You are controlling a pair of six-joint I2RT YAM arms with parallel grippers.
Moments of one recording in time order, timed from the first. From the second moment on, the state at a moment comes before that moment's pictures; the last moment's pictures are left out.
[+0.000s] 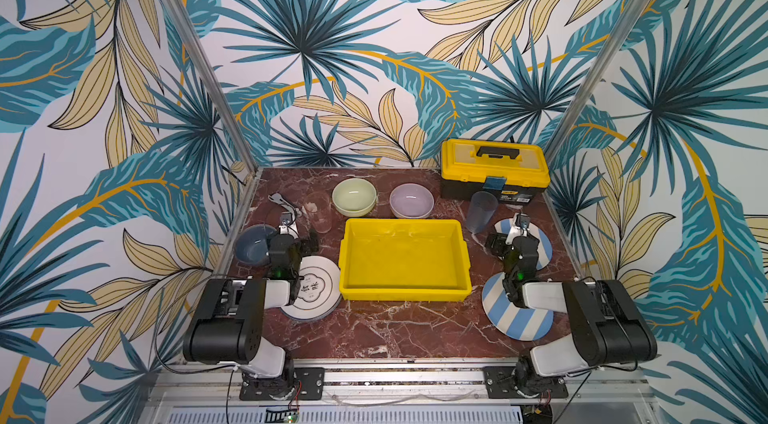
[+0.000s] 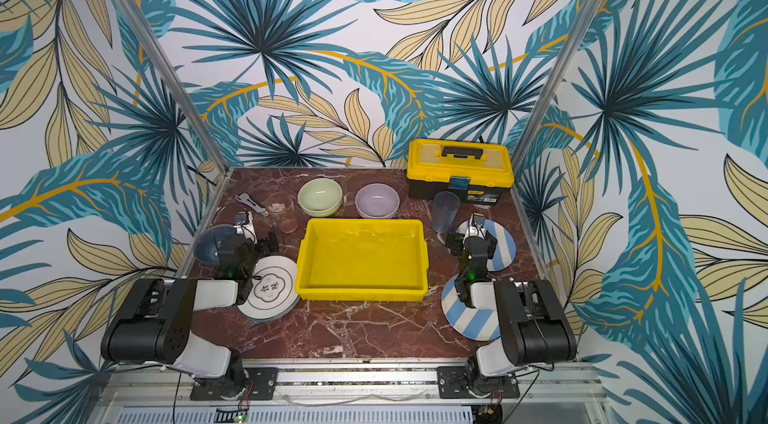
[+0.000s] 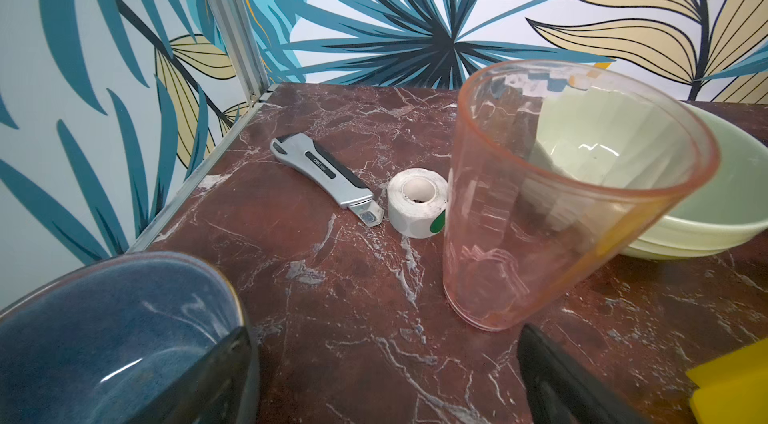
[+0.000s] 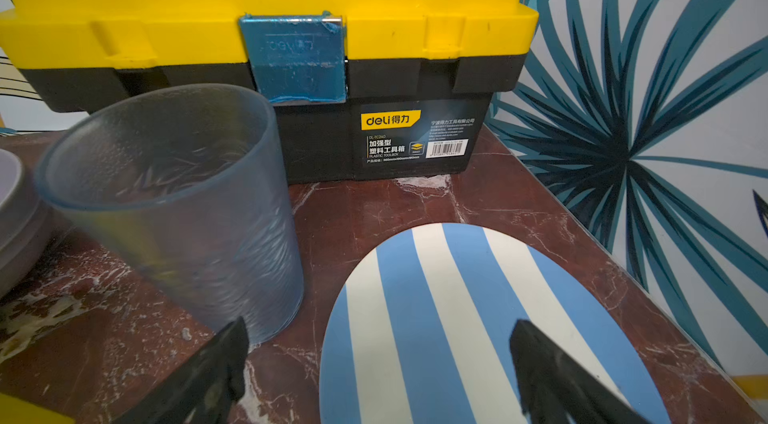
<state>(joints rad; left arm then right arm) 0.01 1.52 0.39 0.82 -0.13 -0.06 0.02 1.50 0.37 0.87 0.32 0.06</state>
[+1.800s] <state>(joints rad) -0.10 1.13 0.60 0.27 -0.29 -0.06 0.02 1.03 0.59 -0.09 0.46 0.25</state>
